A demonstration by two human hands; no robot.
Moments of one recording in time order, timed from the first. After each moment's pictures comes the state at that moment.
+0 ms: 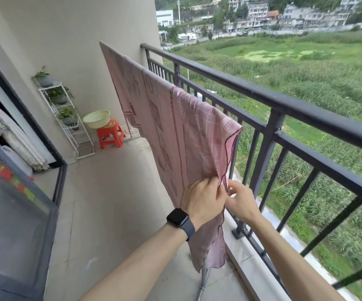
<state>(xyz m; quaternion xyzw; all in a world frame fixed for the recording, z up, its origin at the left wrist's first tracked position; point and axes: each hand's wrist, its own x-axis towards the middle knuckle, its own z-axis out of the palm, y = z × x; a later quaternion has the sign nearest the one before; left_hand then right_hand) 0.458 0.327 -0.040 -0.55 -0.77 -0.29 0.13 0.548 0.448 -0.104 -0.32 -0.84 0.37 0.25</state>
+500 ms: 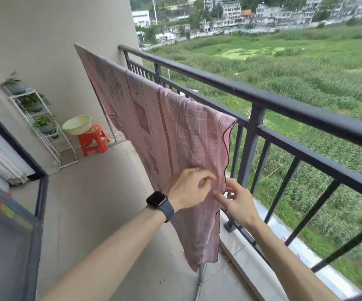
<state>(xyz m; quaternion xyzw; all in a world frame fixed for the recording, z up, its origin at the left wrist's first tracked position) 0.421 0.326 -0.011 -0.65 -0.72 -0.24 -0.06 0.573 0.431 -0.112 -0.33 -0.75 0.49 0.31</state>
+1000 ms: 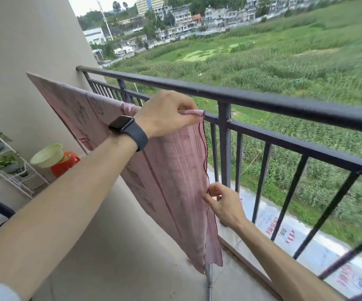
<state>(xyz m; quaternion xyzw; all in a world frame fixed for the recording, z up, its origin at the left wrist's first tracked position) 0.402 0.399 0.159 -0.77 -0.60 -0.21 0.05 0.568 0.415 -0.126 -0.43 -0.74 0.38 0.36</state>
